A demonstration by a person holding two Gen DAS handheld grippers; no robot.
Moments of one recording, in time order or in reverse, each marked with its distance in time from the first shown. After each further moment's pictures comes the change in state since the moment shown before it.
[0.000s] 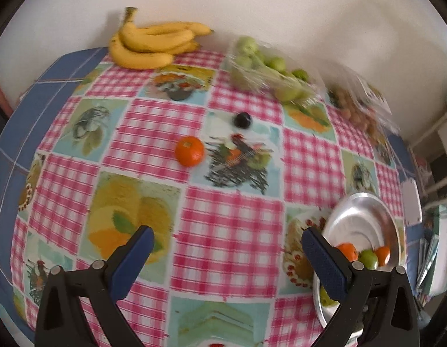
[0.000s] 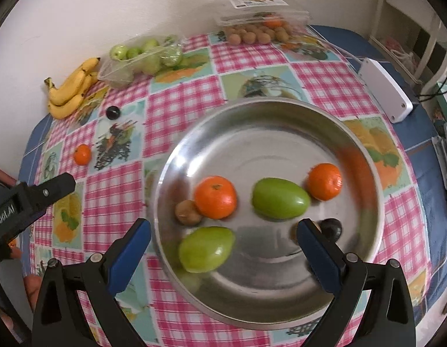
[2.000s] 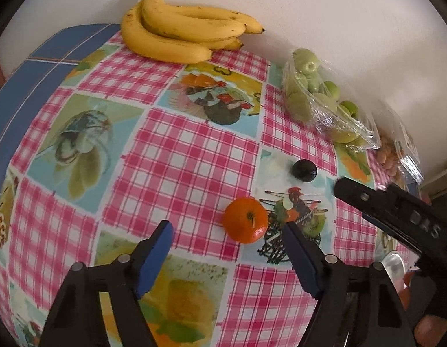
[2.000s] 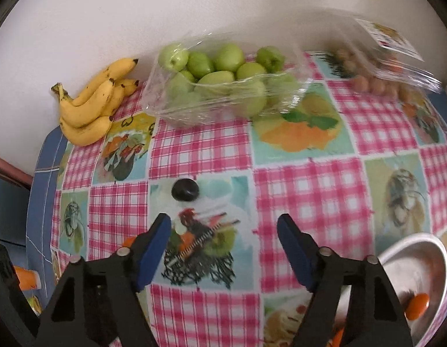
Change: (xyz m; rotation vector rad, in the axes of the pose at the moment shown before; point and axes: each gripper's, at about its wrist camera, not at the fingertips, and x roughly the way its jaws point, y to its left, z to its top) left arm 0.076 0.065 0.064 -0.096 0.033 -0.074; right arm 0.094 0.139 0.137 -0.086 0.060 0.104
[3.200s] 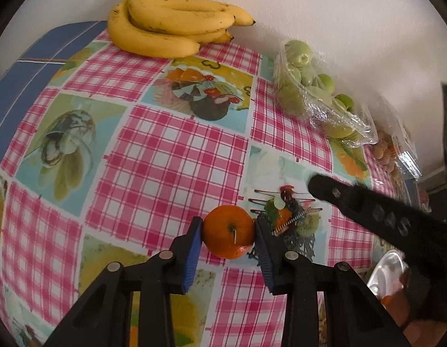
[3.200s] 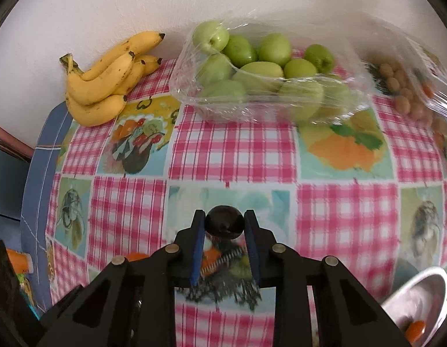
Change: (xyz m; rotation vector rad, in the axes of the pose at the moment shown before) left arm 0.007 -0.005 0.001 0.005 0.019 -0.022; right arm 0.018 0.030 0.004 -0.110 0.053 0.006
